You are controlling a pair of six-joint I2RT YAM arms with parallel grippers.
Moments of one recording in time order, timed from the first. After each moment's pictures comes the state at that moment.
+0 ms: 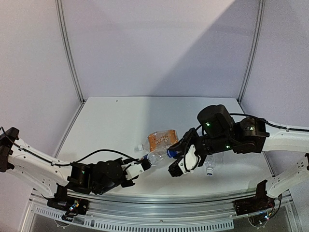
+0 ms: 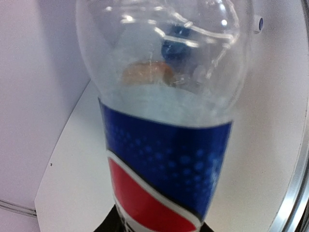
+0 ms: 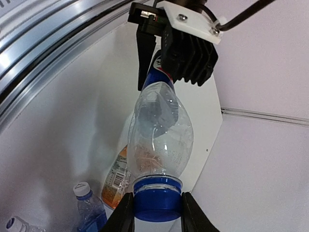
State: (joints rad) left arm -1.42 1.29 0.49 0.25 -0.69 0.28; right arm 1.18 1.29 1.09 -0.46 -0.02 -1.33
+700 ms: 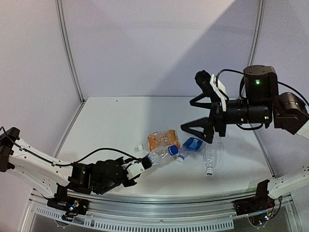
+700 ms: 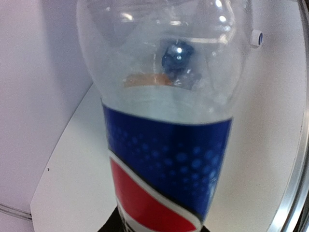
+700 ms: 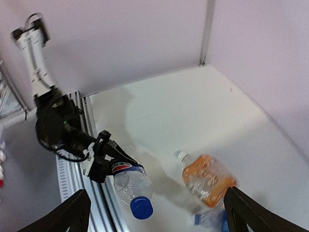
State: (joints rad) left arm -1.42 1.30 0.49 0.31 -0.69 0.28; right arm 1.12 1.14 1.38 -0.60 -0.05 -0.05
